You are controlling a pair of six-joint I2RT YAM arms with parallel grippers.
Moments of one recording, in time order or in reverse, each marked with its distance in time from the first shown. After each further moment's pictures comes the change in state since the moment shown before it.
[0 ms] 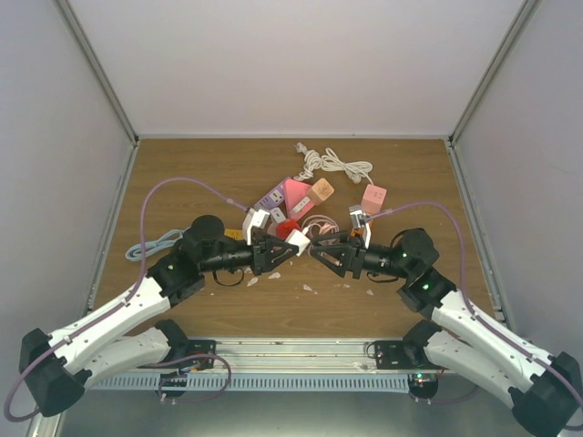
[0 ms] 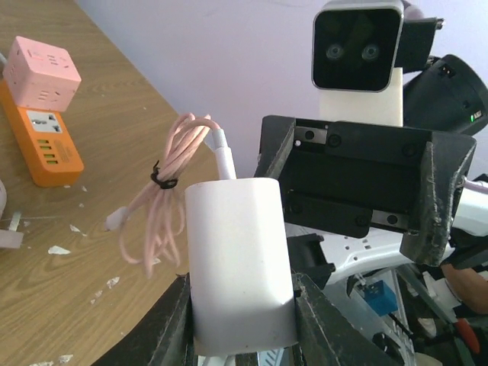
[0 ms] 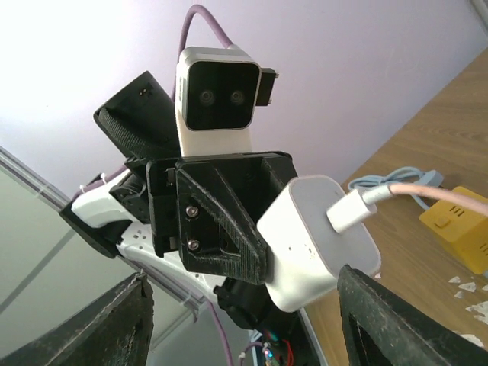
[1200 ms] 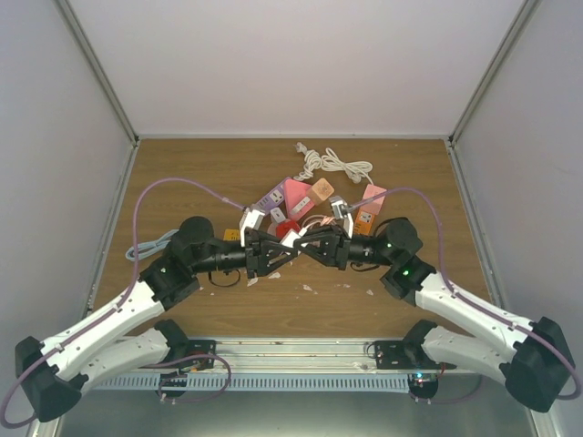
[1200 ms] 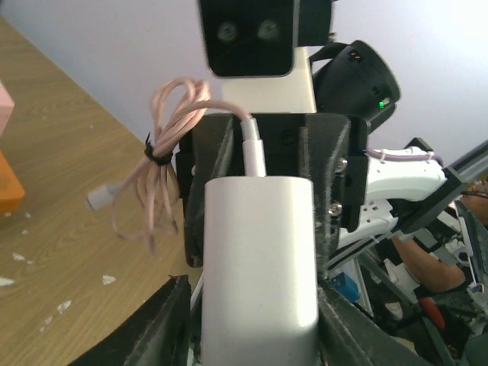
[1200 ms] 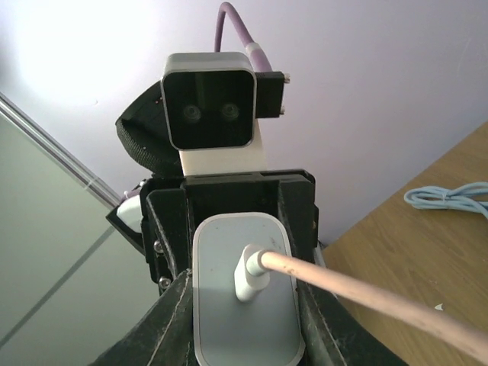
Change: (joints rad) left arm -0.002 -0.048 0.027 0.045 0.092 -0.026; right arm 0.072 0.188 0.075 0.227 -0.036 0.101
